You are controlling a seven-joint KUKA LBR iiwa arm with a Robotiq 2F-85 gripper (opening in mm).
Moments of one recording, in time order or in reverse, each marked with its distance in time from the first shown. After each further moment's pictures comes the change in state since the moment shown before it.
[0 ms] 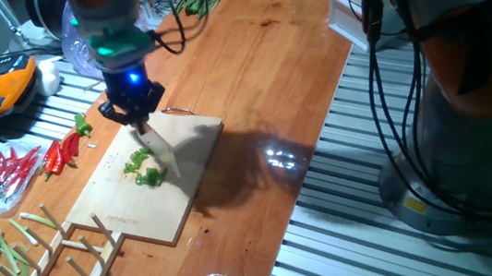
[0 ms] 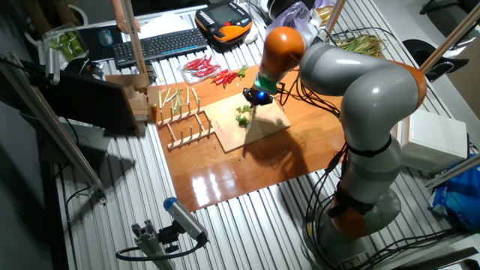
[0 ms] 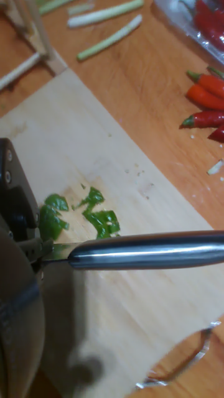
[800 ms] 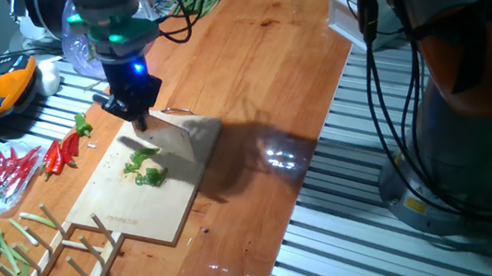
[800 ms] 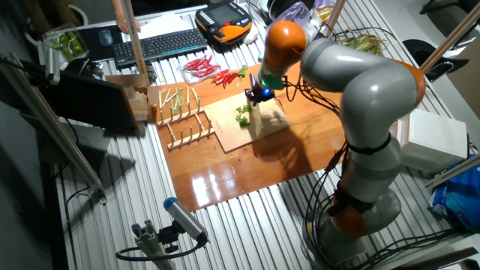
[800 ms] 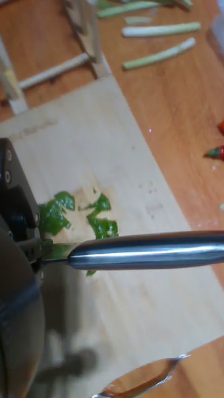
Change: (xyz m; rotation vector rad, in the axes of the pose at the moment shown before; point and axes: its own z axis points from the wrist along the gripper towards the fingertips) arm -0.001 -0.002 -0.002 -0.071 0.014 -0.277
